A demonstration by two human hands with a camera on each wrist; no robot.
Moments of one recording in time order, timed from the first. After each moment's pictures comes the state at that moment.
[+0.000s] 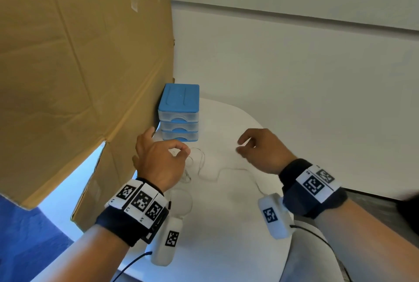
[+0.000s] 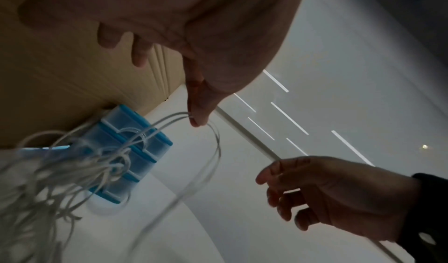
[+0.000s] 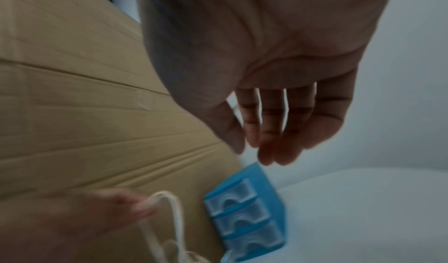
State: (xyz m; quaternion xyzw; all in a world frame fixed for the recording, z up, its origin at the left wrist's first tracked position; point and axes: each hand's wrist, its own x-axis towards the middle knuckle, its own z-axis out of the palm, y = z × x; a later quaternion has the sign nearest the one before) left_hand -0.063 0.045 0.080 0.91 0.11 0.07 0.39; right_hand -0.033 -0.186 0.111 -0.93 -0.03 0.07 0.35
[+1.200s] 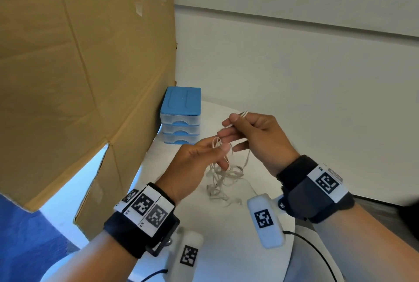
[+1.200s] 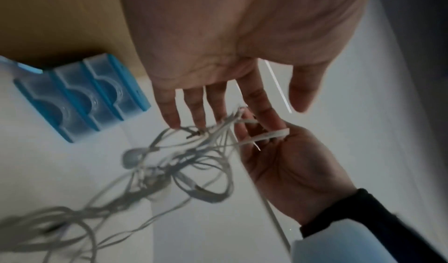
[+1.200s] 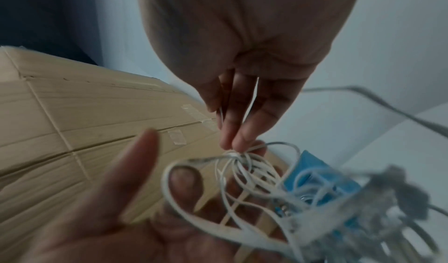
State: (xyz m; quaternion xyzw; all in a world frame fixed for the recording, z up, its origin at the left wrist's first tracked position) left_hand -0.084 0.010 0.109 0.71 -0.12 -0.05 0.70; right_hand -0.052 -0.151 0.153 -0.75 -0.07 0.03 0.66
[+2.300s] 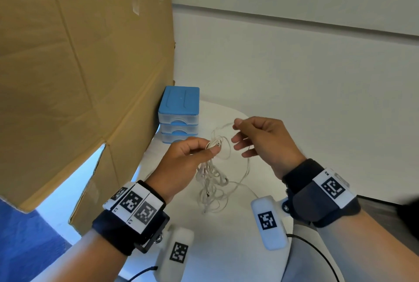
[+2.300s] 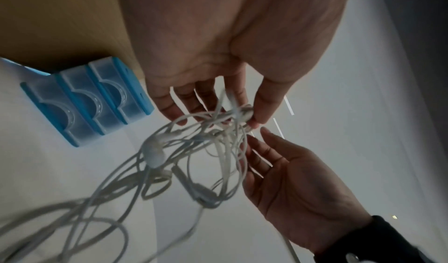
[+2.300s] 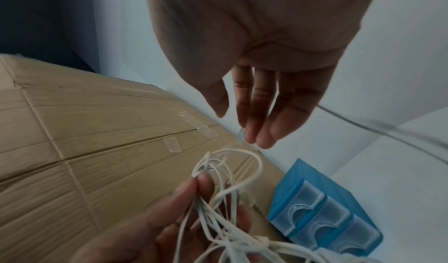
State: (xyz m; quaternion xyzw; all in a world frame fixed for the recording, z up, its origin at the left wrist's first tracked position) left_hand -0.075 0.018 0.100 0.69 -0.06 -0.03 0.72; right_hand -0.054 -0.165 0.149 -0.78 0.00 0.01 0.63
